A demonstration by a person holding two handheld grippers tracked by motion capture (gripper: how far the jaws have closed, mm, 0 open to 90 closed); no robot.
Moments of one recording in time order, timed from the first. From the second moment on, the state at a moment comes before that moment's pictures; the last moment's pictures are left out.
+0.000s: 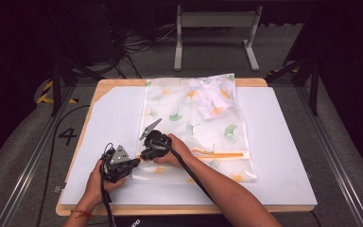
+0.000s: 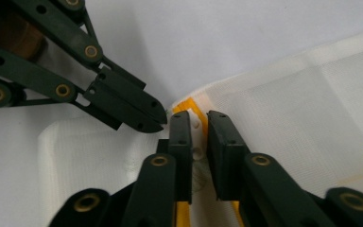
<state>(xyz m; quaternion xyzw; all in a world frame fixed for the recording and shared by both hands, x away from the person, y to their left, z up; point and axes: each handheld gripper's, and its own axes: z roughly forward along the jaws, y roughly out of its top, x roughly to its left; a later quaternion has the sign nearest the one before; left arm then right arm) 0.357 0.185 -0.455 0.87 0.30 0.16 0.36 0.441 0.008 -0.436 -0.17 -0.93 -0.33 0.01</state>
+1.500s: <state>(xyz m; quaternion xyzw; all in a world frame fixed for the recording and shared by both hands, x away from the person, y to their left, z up) 0.358 0.193 -0.457 0.86 0.31 0.15 0.38 0.433 0.042 -0.419 -0.05 -0.98 -0.18 -0.08</state>
